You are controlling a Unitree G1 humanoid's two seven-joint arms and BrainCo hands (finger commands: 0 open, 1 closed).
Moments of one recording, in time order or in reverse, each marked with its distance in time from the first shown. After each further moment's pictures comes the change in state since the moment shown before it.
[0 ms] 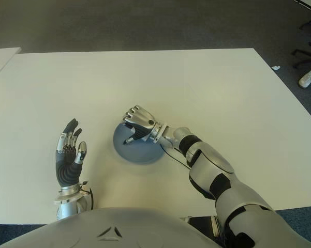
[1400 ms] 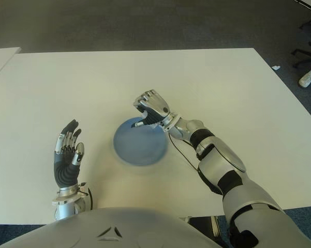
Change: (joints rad) left arm 0.001 0.006 0.007 0.009 -0.080 -0.017 -0.078; right arm -0.034 -0.084 -0.106 -0.026 0.038 -0.074 -0.080
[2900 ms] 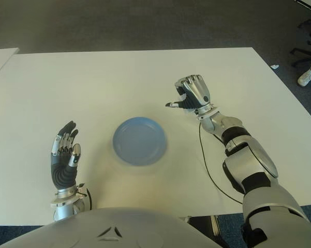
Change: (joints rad) left arm 0.007 -0.006 0.016 0.001 -0.023 -0.024 -0.012; right arm 0.004 -0.261 -0.171 0.051 0.097 0.016 -0.053
